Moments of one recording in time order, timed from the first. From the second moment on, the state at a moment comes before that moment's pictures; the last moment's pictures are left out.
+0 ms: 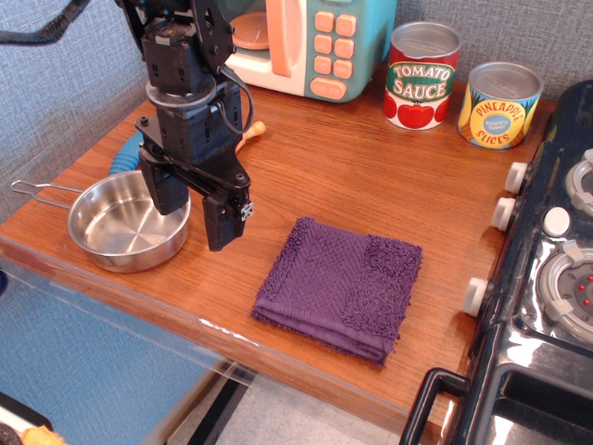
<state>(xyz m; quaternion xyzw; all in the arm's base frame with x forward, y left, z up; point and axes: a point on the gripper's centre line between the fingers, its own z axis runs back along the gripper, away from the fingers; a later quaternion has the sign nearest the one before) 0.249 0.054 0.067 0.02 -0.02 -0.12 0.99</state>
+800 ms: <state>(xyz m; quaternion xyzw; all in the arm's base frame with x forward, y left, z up) 0.241 0.006 0.059 0.02 -0.04 -0.09 1.00</state>
